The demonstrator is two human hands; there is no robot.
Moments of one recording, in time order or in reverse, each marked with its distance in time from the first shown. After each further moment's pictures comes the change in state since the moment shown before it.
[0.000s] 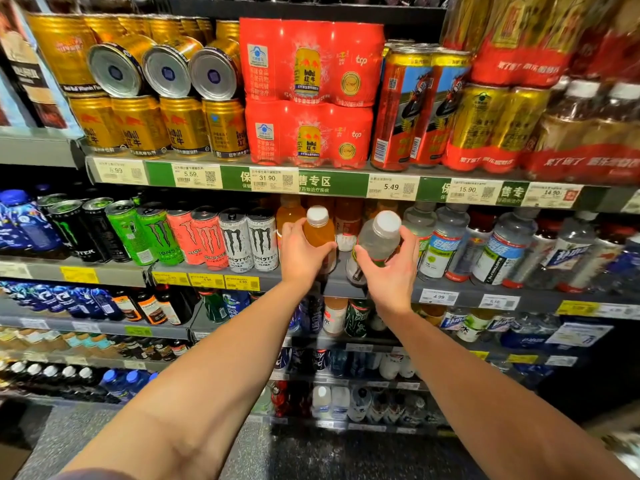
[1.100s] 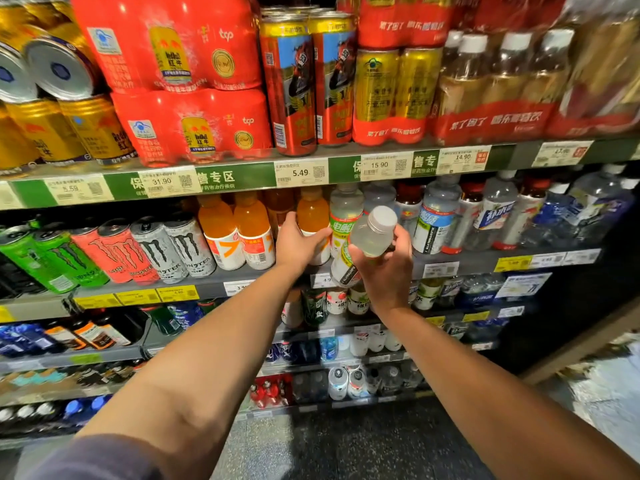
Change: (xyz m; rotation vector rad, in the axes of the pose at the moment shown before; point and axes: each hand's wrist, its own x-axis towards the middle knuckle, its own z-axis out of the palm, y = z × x) left_hand -0.010 0.046 0.107 -0.210 -0.279 0.000; right_hand 0.019 0.054 -0.091 -0.084 0.165 0.013
